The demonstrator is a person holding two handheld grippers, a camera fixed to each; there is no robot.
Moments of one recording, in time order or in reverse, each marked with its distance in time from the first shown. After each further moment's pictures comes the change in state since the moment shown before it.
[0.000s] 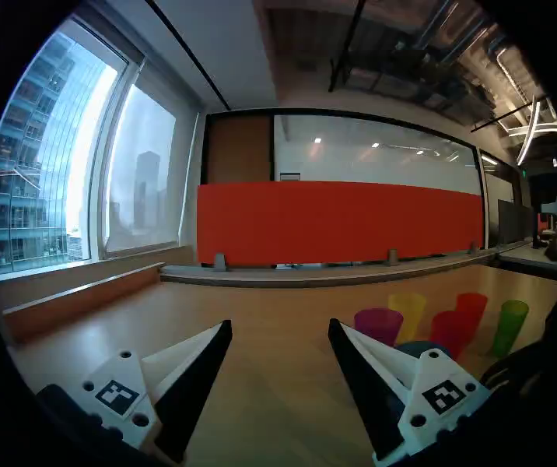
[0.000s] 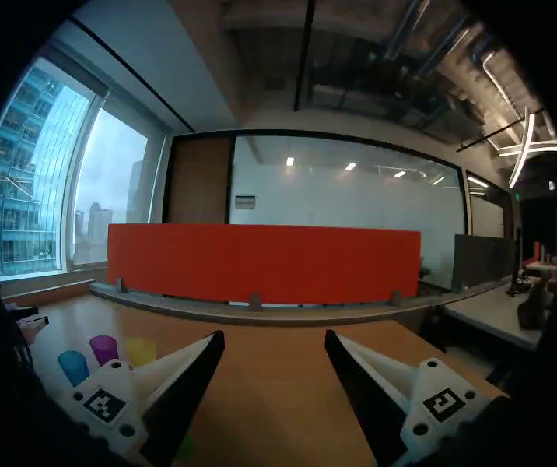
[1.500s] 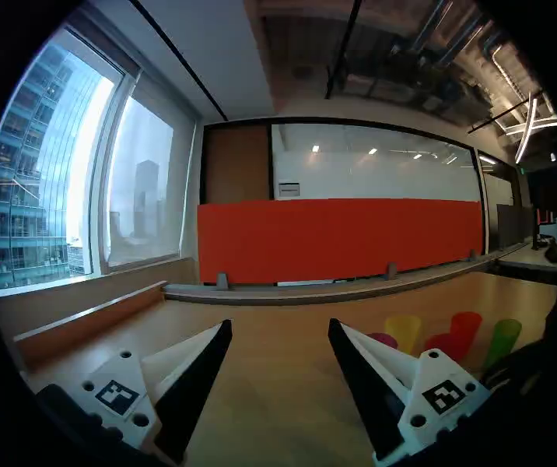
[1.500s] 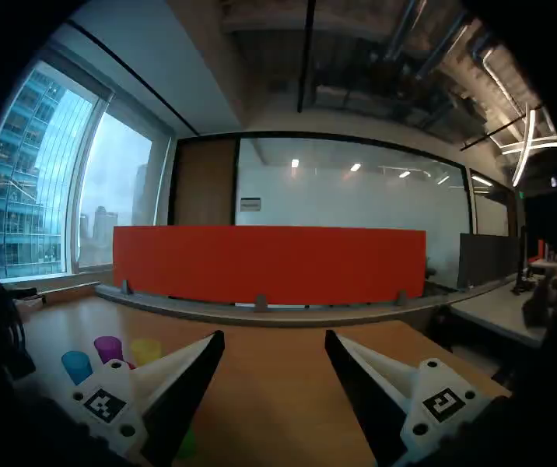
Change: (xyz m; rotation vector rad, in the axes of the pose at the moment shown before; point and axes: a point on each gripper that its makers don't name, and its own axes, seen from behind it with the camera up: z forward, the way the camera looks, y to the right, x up) left arm 0.046 -0.003 -0.005 0.004 0.031 0.027; right arm -0.004 -0.003 0.001 0.027 0.010 0.011
